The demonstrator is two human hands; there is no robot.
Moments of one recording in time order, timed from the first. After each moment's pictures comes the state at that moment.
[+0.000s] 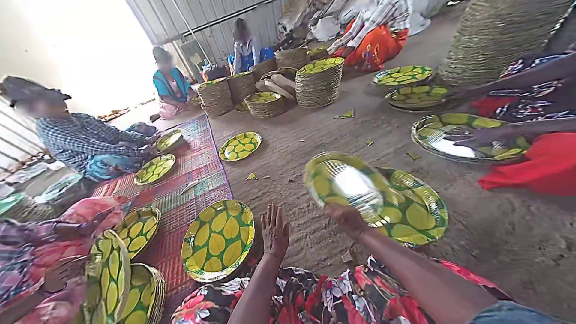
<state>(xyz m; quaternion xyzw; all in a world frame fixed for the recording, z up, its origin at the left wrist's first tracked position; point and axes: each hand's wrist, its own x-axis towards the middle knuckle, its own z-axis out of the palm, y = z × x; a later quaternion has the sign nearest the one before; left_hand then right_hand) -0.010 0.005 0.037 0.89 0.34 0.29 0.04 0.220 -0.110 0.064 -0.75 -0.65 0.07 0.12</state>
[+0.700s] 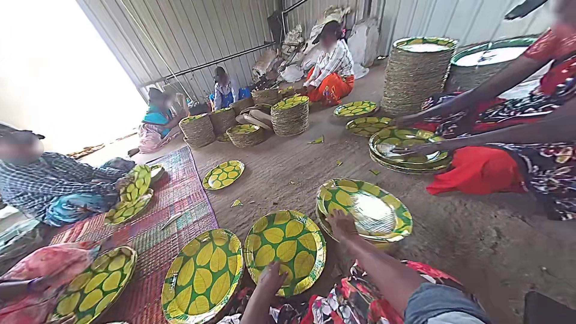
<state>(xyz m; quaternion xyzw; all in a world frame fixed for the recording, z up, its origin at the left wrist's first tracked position) -0.018 -0.005 0.031 0.87 0.40 -0.13 0.25 0.255 -0.113 0.062 -0.87 -0.47 0.08 0.12</state>
